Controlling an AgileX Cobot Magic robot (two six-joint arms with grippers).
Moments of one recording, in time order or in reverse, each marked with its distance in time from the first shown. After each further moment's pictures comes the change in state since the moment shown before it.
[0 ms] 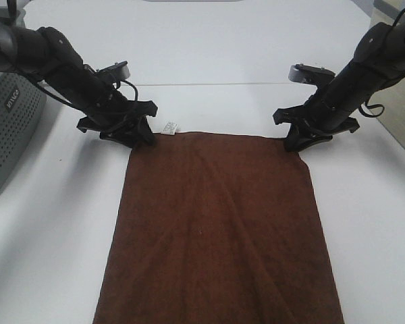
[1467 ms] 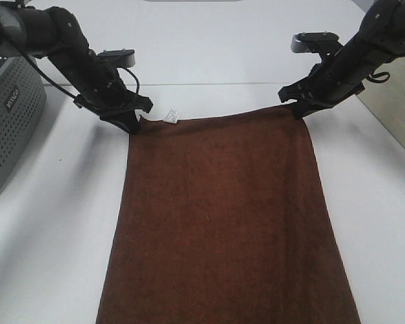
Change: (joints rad) left arm -0.006 0.044 -0.226 0.227 0.116 0.000; right arm 0.000 -0.043 -0.071 -0.086 -0.096 -0.081
